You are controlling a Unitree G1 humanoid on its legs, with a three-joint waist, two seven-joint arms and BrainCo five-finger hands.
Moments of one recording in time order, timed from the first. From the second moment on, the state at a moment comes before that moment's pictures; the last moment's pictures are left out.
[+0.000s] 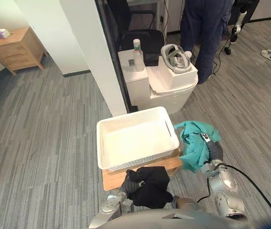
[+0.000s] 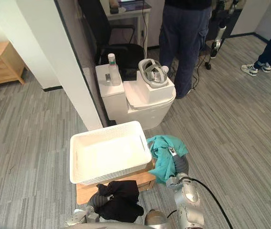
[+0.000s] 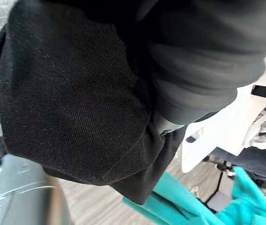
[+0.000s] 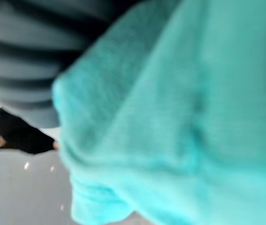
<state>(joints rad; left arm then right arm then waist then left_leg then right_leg) 0.26 0.18 -0.41 0.50 -0.43 -0.02 -0.14 0.13 -0.11 -0.05 0.21 0.37 -0.21 0.12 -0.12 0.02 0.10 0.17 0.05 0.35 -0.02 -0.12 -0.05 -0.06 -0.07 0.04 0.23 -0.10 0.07</state>
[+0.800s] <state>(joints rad) 0.26 0.18 -0.25 0.66 -0.50 0.02 -0.06 -0.35 -0.27 0.24 -0.01 0.39 0.06 0.23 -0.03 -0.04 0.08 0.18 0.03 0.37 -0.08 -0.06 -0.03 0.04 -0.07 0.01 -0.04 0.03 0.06</state>
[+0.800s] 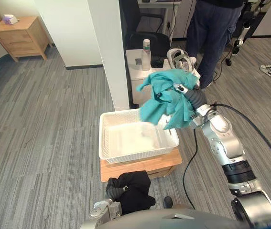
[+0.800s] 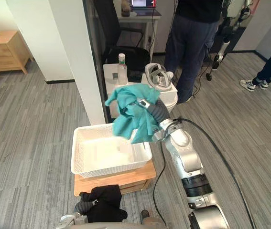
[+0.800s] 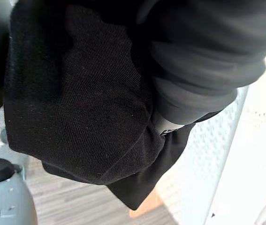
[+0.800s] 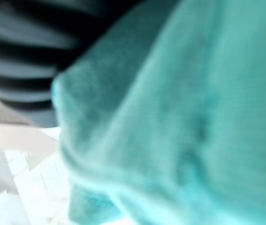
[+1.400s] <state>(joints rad) 0.15 0.17 -0.23 0.65 -0.54 0.00 -0.03 -0.59 -0.15 0.45 0.36 0.09 0.19 0.04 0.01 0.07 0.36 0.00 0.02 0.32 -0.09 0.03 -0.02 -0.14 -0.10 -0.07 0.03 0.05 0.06</state>
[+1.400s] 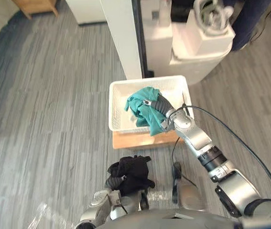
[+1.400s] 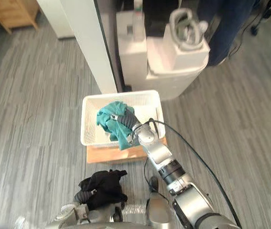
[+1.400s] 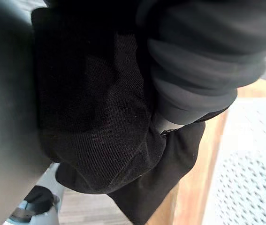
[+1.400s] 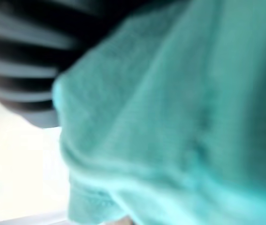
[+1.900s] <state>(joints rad) 0.12 0.17 -0.22 0.65 -0.53 -0.07 -0.05 -0.77 -0.24 0.35 0.58 -0.03 0.23 -0.09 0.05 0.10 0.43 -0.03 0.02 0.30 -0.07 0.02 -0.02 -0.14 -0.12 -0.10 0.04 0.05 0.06</state>
